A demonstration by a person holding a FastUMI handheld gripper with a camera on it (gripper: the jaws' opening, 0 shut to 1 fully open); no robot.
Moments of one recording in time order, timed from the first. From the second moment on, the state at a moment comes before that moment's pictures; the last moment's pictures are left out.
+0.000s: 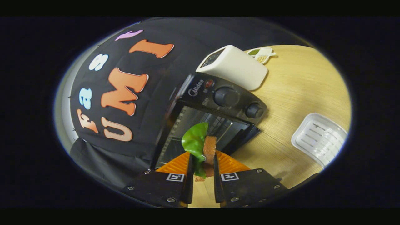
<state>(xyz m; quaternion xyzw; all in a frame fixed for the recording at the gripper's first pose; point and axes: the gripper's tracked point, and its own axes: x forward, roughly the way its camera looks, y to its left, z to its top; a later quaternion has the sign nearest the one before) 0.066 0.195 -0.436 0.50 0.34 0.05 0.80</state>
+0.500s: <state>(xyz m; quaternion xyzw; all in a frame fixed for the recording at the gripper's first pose) 0.111 0.242 -0.469 0.53 0.33 -0.06 0.78</state>
